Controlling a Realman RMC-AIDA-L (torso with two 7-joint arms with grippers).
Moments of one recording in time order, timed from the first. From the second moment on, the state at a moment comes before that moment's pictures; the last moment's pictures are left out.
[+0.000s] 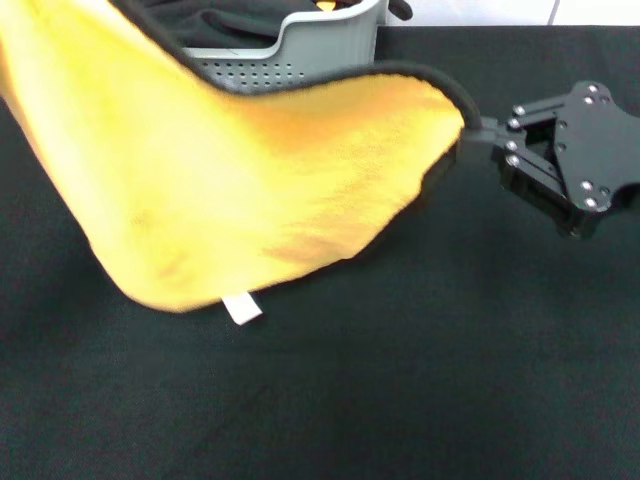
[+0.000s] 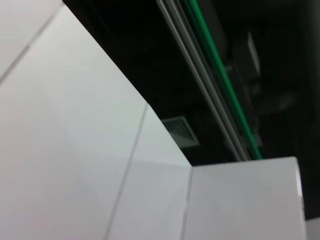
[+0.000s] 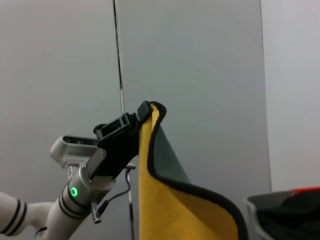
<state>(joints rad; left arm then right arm) -0.10 -2.08 1.18 0.77 0.65 1.87 -1.26 0.22 1.98 -1.41 -1.27 -1.22 -1.46 1.49</state>
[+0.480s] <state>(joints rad) -0.08 -2.02 1.18 0.64 0.76 2.03 -1.27 0.19 1.99 -1.37 -1.38 -1.28 -1.63 1.59</state>
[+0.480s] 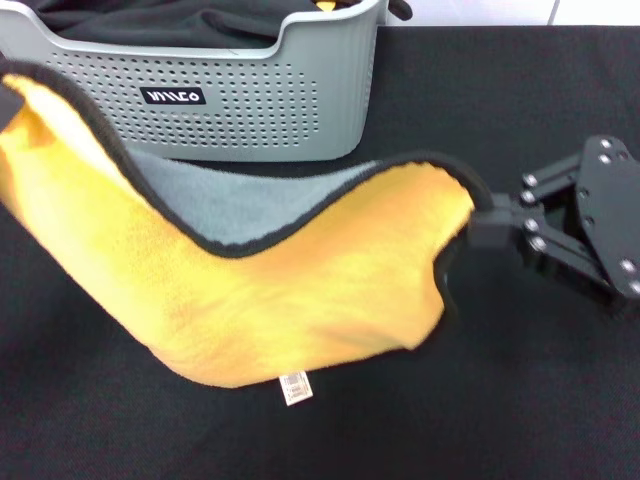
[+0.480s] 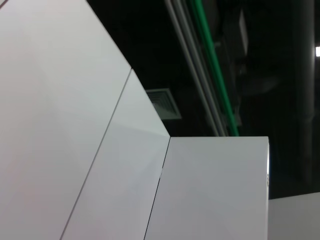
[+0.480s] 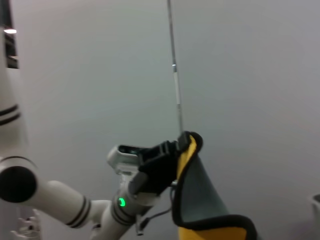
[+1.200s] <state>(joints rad) 0.14 -2.02 1.26 0.78 0.77 2.04 -1.31 0.12 1.99 -1.28 -1.38 -1.27 -1.93 1.60</state>
